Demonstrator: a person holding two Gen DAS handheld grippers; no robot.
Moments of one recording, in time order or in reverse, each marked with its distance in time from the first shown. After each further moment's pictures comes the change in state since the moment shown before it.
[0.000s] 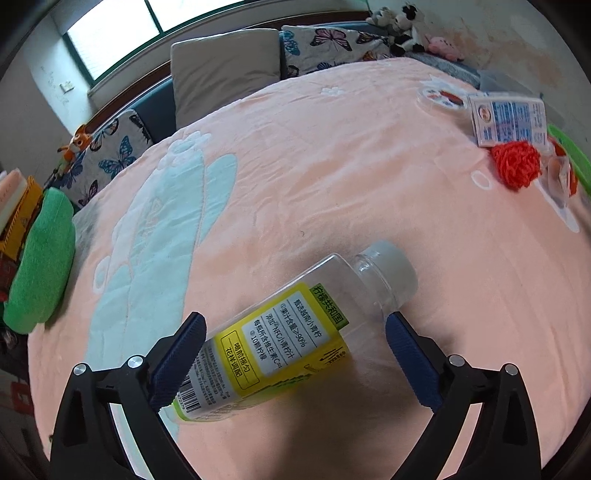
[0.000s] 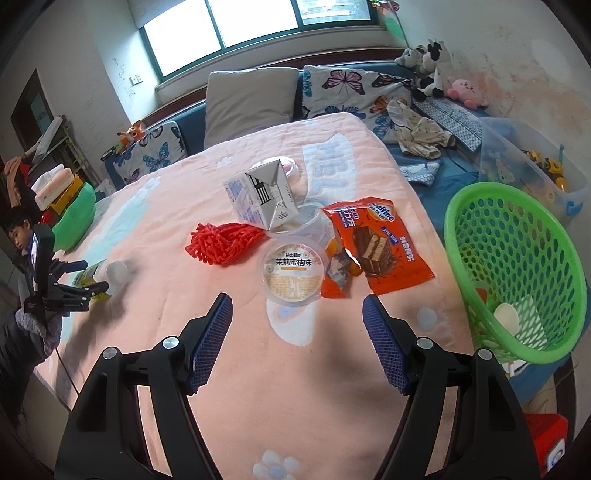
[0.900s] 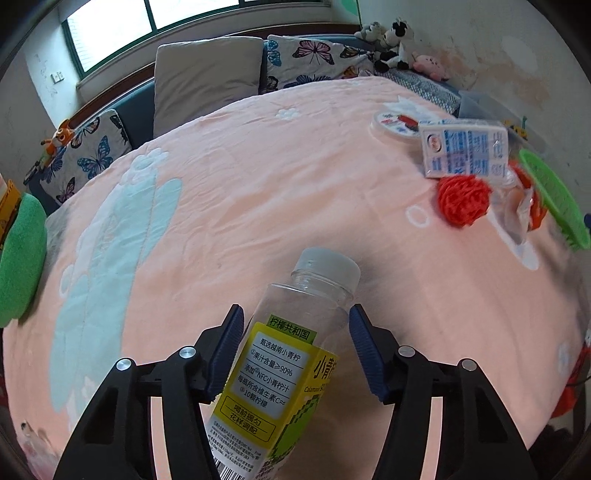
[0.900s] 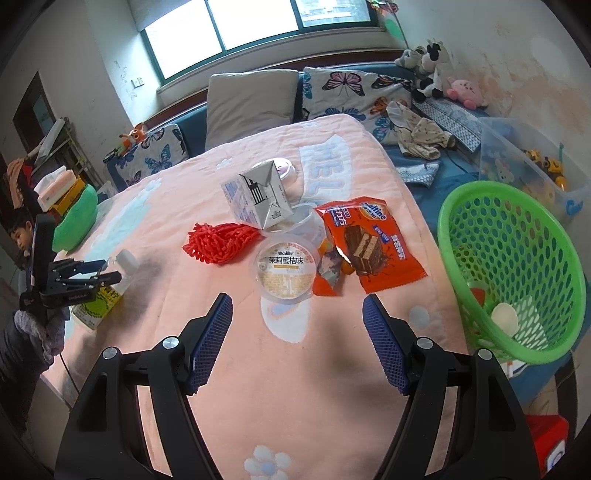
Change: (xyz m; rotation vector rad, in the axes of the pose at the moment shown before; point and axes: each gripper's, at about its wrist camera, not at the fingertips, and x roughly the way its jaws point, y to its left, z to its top) left arm -0.023 -0.050 0.027 -0.094 -0.036 -0.123; right arm -0.007 -0.007 -0.003 -0.006 -0.010 0.008
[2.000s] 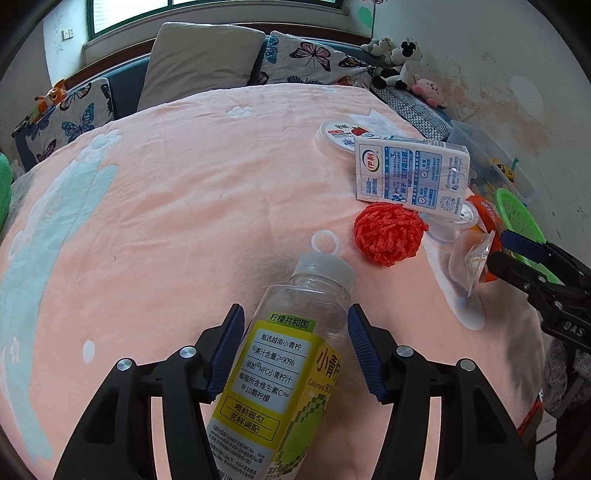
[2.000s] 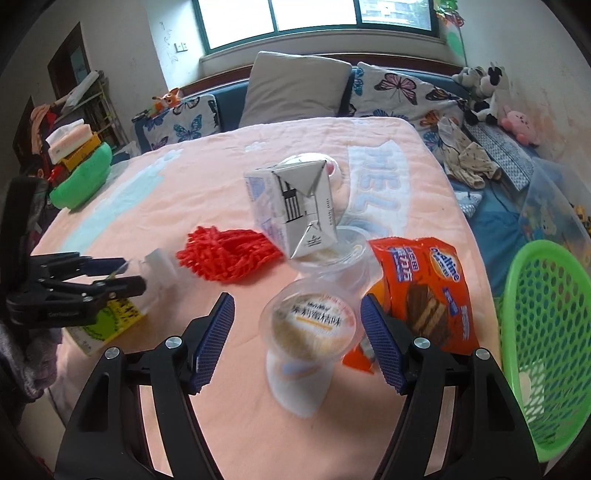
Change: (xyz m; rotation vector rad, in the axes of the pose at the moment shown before) left arm 0.020 -0.072 0.018 -0.161 -0.001 -0.115; right arm 0.081 0.018 0.033 -0.203 0.035 0.071
